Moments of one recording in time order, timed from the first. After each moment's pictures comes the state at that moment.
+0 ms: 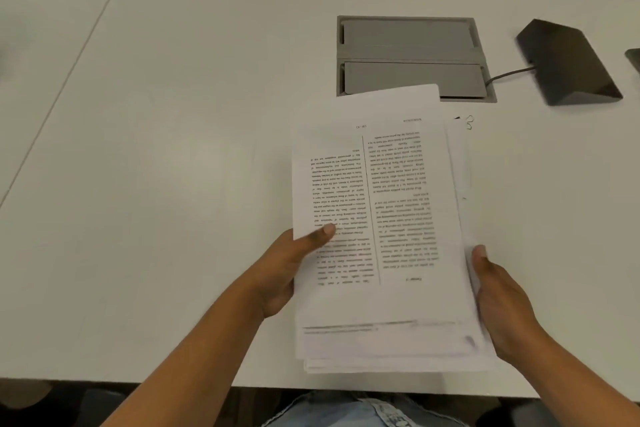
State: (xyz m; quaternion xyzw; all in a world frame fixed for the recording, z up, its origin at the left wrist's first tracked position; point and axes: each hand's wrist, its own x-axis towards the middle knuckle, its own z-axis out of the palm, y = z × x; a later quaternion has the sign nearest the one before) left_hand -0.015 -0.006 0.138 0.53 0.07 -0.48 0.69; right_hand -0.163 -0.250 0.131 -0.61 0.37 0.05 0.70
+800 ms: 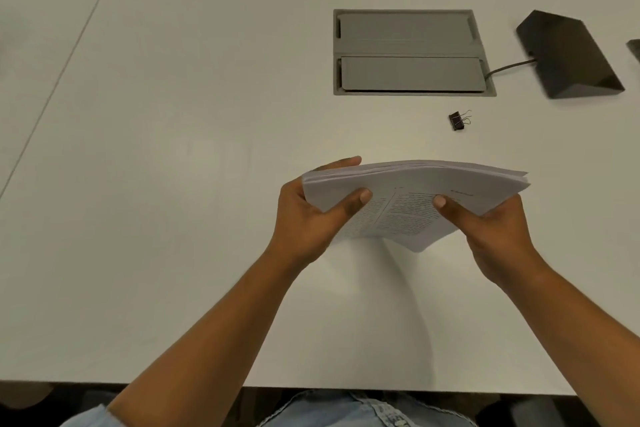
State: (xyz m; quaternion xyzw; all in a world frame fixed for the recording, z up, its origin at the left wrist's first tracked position) left_hand 0.003 -0.055 0.166 0.68 -0.10 -0.16 0.71; right_hand -0.084 -0.265 0.161 -0.70 0.17 -0.12 0.69
